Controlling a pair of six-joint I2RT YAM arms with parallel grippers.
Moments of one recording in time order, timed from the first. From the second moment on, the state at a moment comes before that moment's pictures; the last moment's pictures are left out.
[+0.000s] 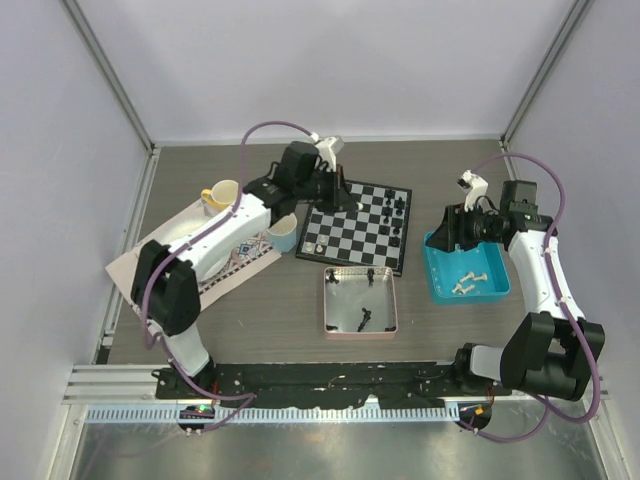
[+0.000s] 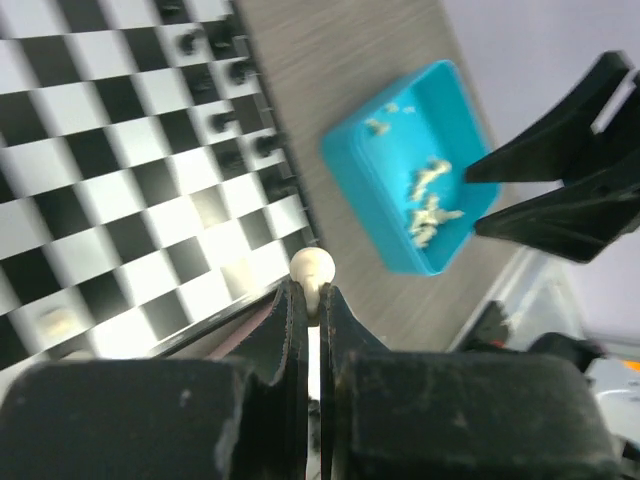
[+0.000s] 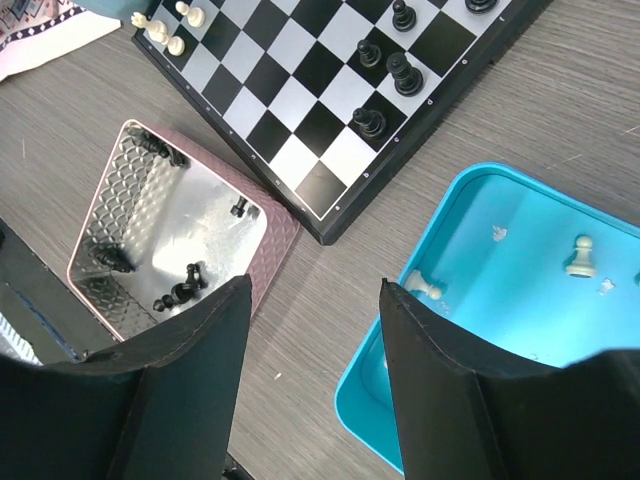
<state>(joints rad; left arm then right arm) -0.67 1.78 1.49 -0.21 0.40 -0.56 -0.21 1.25 1.00 -0.74 -0.79 -0.32</state>
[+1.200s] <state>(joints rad) -0.61 2.09 1.82 -0.85 -0.05 -0.07 -0.26 1.37 0.96 -0.63 -0.88 -0.39</state>
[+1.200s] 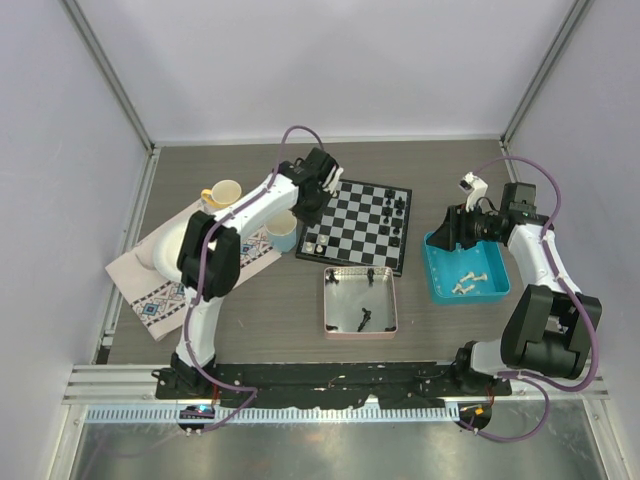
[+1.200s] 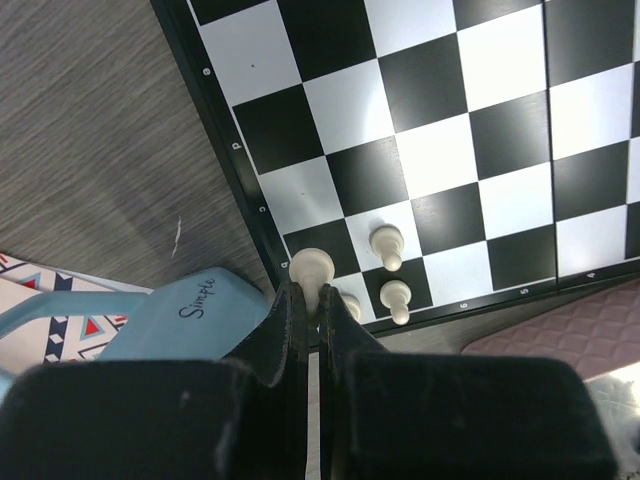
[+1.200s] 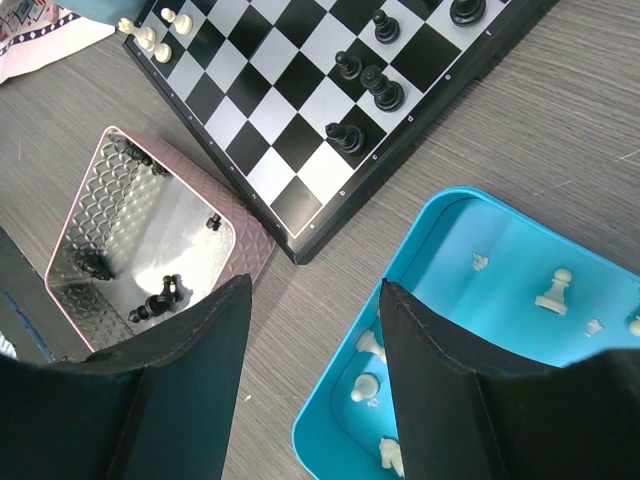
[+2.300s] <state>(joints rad) -0.61 2.20 1.89 -0.94 -0.03 -0.05 -0.28 1.39 0.96 -0.63 -0.89 -0.39</state>
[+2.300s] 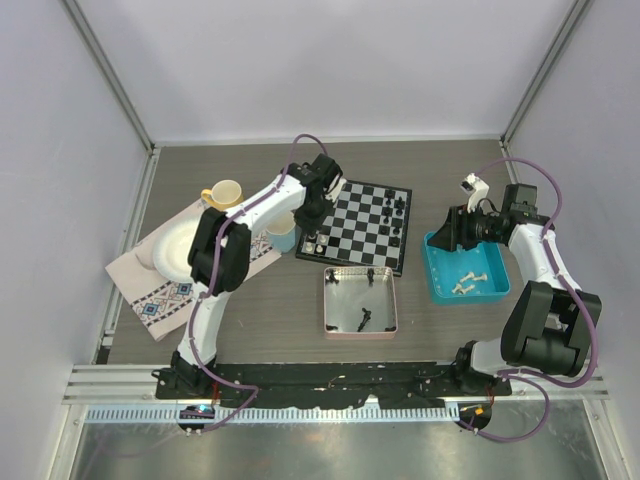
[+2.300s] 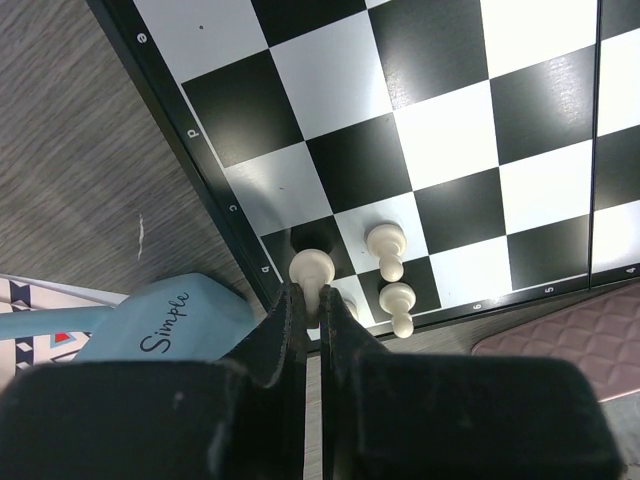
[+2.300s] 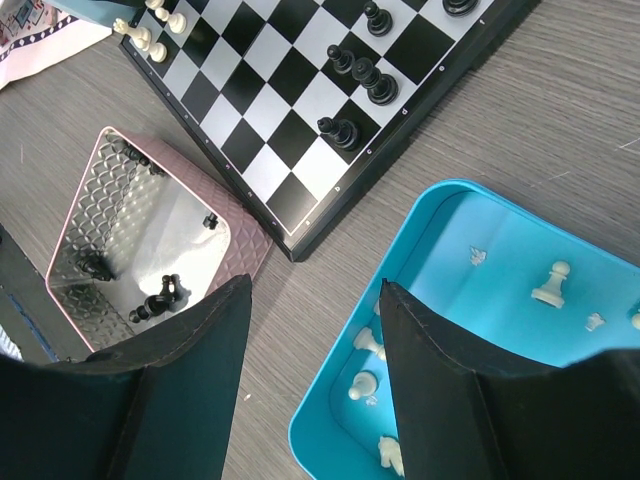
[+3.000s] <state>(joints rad) -0.61 2.22 1.90 -0.95 -0.03 -0.05 -0.29 1.39 0.96 -0.63 -0.90 -0.39</state>
